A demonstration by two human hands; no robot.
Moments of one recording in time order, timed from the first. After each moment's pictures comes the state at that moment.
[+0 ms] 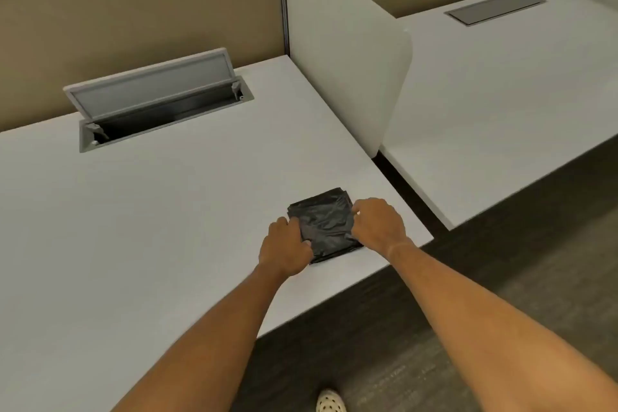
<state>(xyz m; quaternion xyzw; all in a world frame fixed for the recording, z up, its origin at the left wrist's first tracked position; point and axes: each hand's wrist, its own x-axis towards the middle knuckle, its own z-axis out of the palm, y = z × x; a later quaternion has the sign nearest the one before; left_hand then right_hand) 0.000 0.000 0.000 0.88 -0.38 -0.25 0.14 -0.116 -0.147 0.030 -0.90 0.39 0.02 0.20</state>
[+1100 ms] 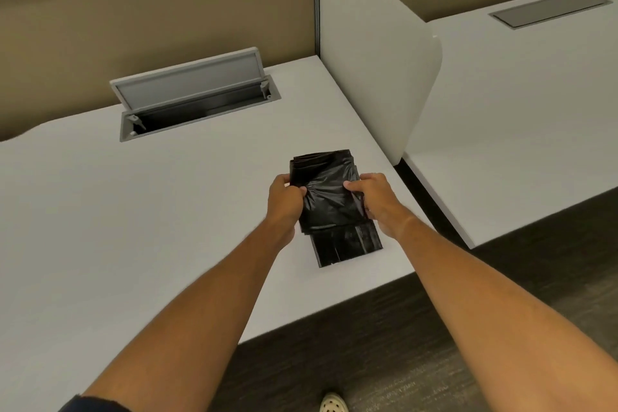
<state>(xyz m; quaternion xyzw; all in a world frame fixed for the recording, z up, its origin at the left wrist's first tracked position) 0.031 -0.038 0.070 0.73 0.01 -0.31 0.61 -0.065 -0.173 0.056 -0.58 0.43 -0.07 0.69</state>
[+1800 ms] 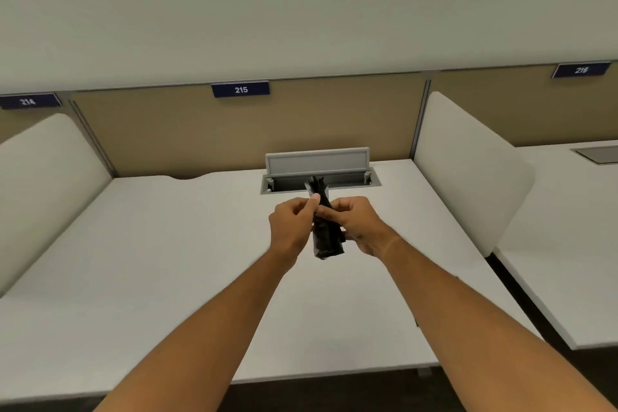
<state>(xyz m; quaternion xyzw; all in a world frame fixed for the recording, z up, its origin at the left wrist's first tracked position) 0.060 0.201 0.221 0.76 -0.11 -0.04 0.64 0.020 0.074 0.220 -0.73 0.13 -0.06 0.67</state>
